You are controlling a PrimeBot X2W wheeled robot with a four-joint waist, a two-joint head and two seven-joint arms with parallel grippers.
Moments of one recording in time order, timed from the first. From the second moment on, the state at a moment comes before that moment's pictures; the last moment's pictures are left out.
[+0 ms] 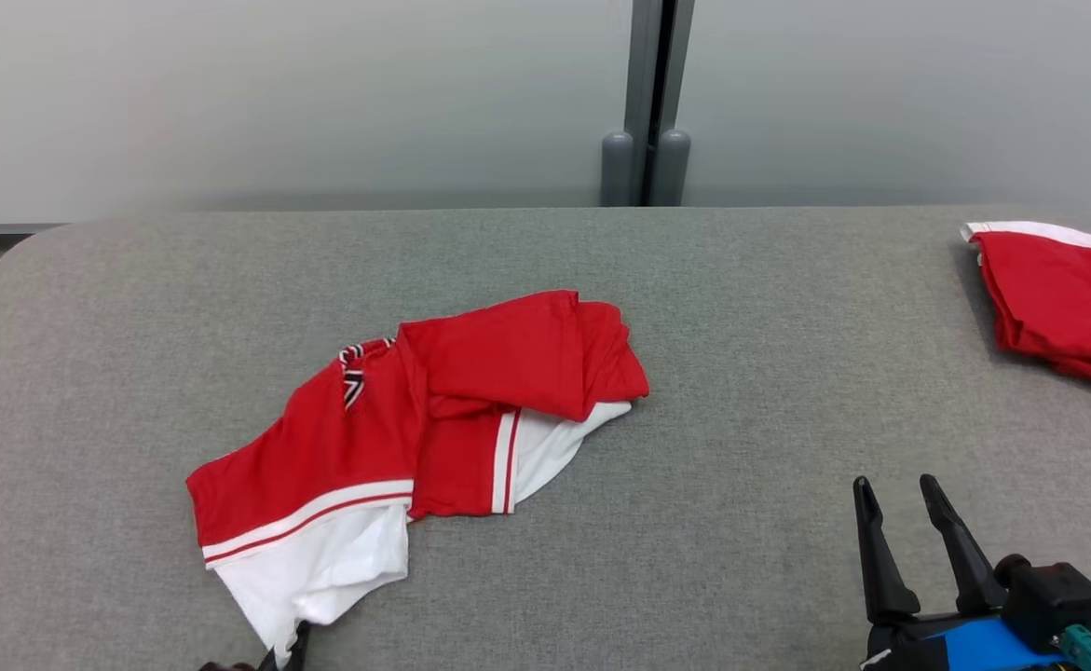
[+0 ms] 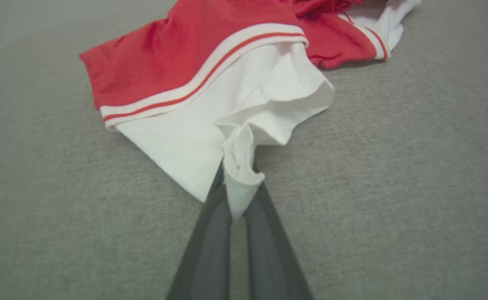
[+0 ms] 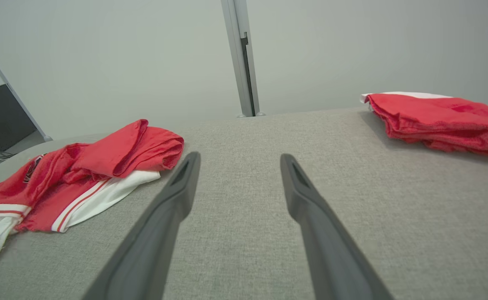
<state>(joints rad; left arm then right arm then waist) 0.01 0.27 -0.35 0.54 -0.26 -0.07 -0.26 0.01 -0.05 0.00 0.21 0.21 0.13 -0.26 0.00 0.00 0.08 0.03</state>
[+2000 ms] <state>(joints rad) -0.01 0.05 0.05 0.19 -0.13 -0.08 -0.26 -0.33 -0.12 0.17 0.45 0.23 0.13 -0.25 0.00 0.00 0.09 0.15</state>
